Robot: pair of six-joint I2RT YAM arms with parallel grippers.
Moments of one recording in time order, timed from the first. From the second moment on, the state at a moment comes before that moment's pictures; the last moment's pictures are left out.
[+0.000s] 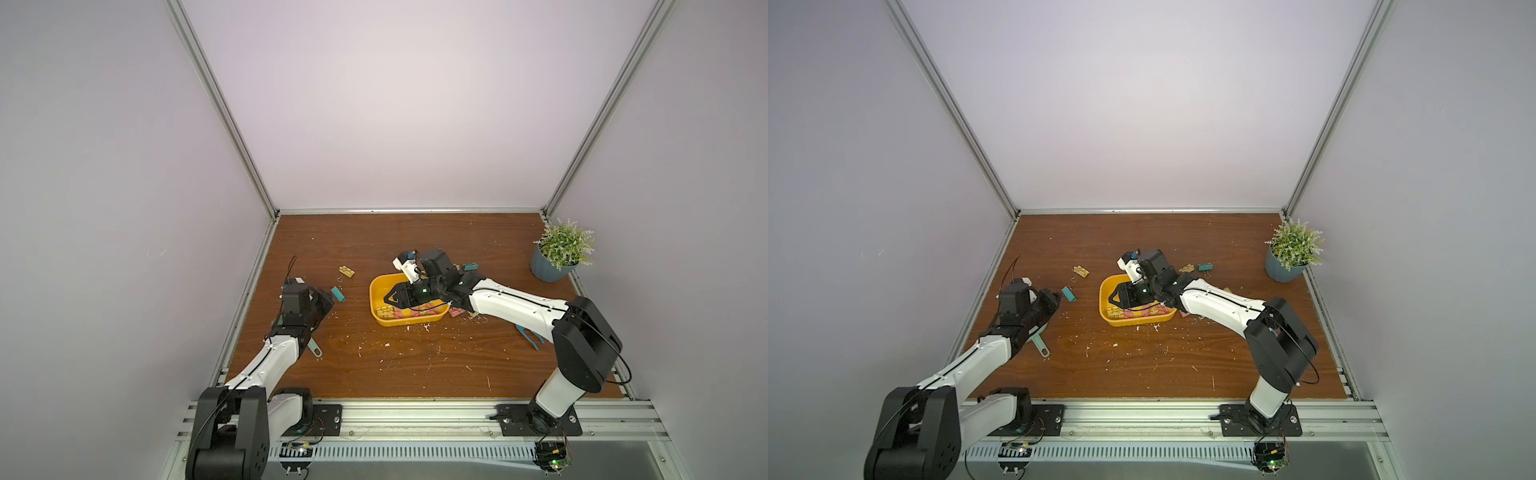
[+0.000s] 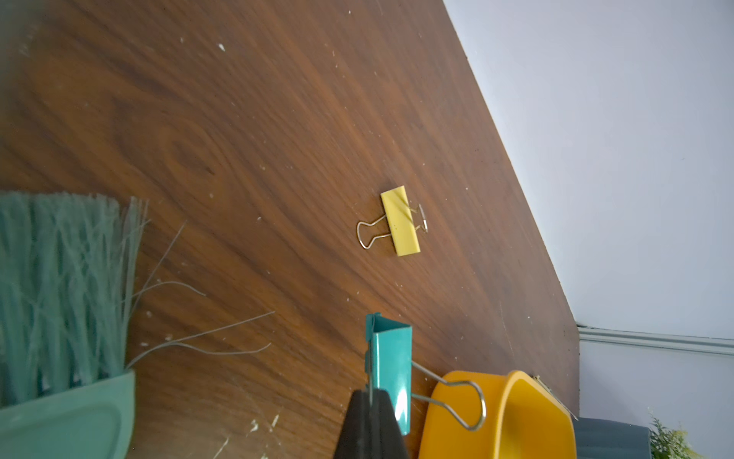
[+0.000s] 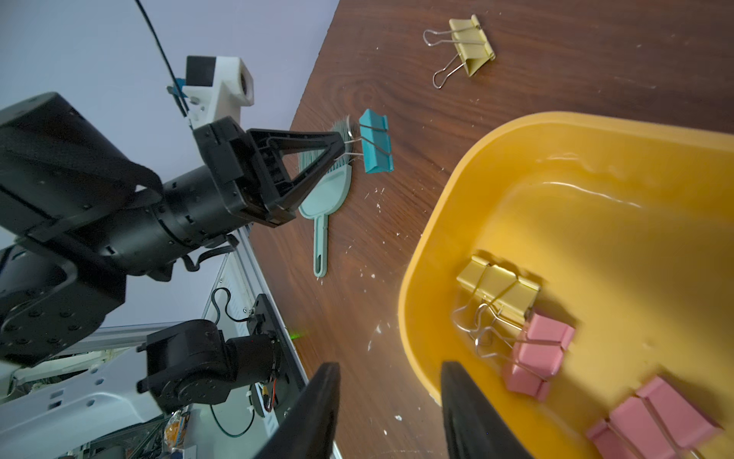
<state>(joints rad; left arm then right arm) 0.01 1.15 0.37 0.15 0.22 -0.89 0.80 1.70 1.18 -0.18 -0.46 0.54</state>
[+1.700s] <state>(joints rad) -0.66 1.37 0.78 -0.20 0.06 -0.65 0.68 1.49 1.00 -0.26 -0.14 0.58</state>
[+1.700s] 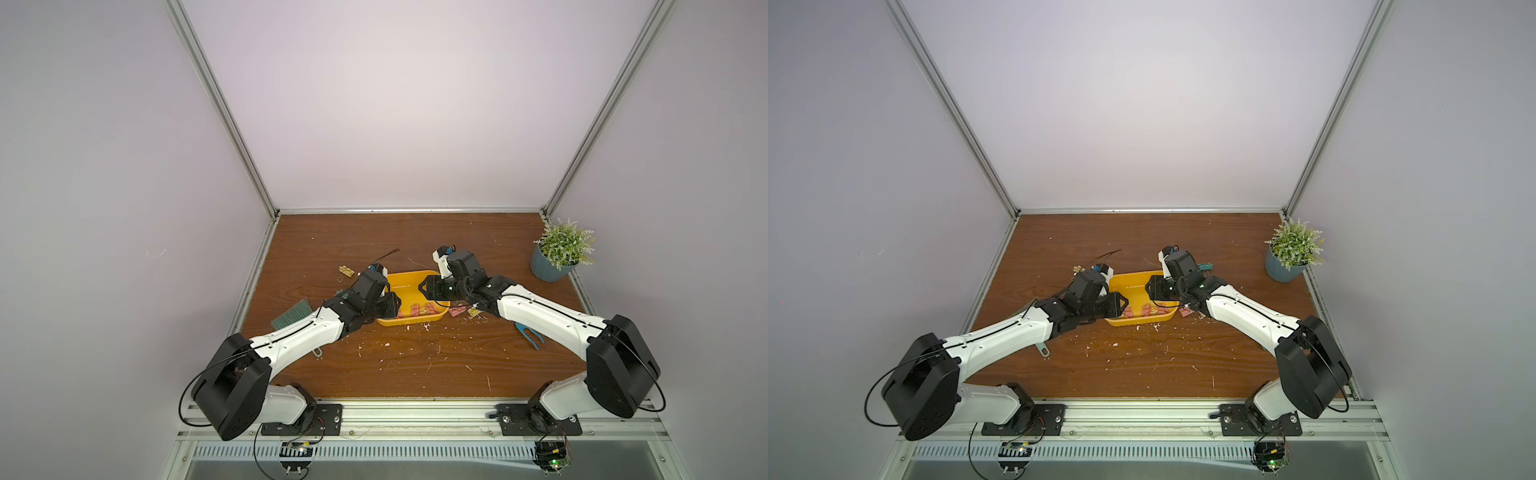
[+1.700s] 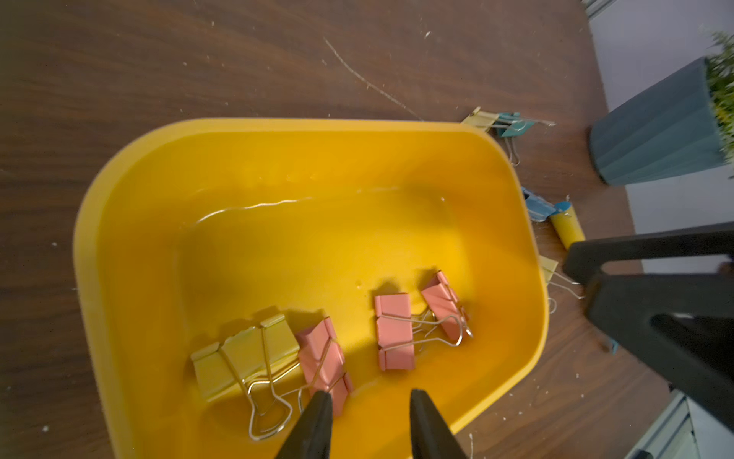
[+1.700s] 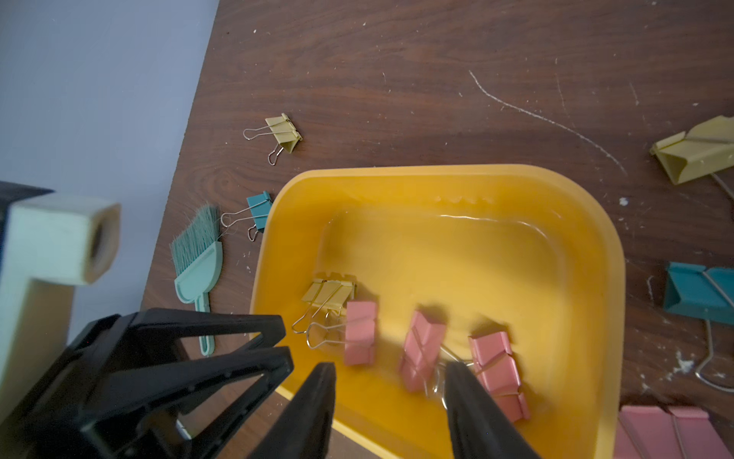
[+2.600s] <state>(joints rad) -0.66 1.53 0.92 -0.39 0.05 -0.54 0.68 1.54 1.00 -0.23 -0.19 0.60</state>
